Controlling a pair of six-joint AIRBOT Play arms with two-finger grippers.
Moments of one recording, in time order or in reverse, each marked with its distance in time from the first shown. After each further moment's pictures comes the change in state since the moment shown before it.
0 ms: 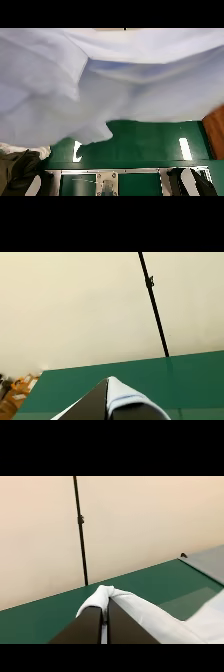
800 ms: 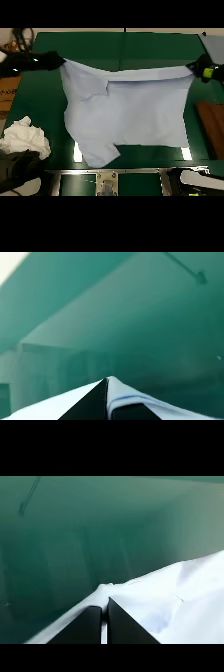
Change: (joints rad) left arm -0.173 -0.667 -0.574 -0.124 0.379 0.140; right arm 0.262 -0.669 -0.522 -0.003 -0.347 -0.199
